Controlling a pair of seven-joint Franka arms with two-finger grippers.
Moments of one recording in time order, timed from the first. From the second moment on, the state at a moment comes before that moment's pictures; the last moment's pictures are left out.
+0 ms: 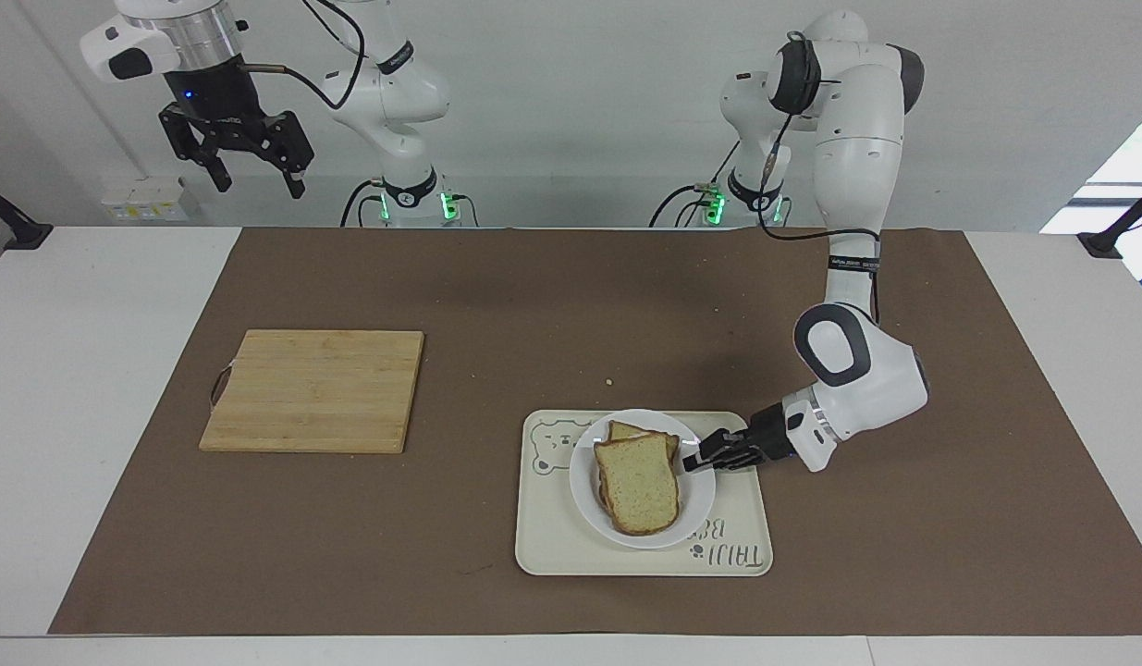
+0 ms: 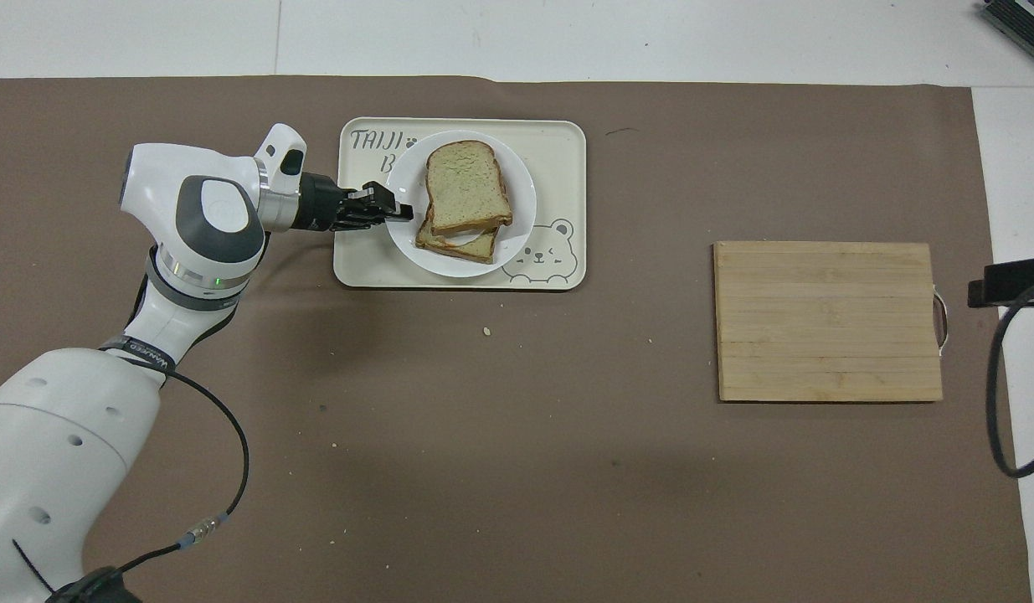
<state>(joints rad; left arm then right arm) -0.18 0.65 -0.03 -1.57 -1.04 2.17 0.37 0.07 -0.11 -0.08 -1.53 -0.03 1.48 0.12</state>
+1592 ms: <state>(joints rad) -0.08 0.08 0.09 -1.60 -0.09 1.70 0.07 0.07 -0.11 -0.08 -1.53 -0.03 1.48 0.12</state>
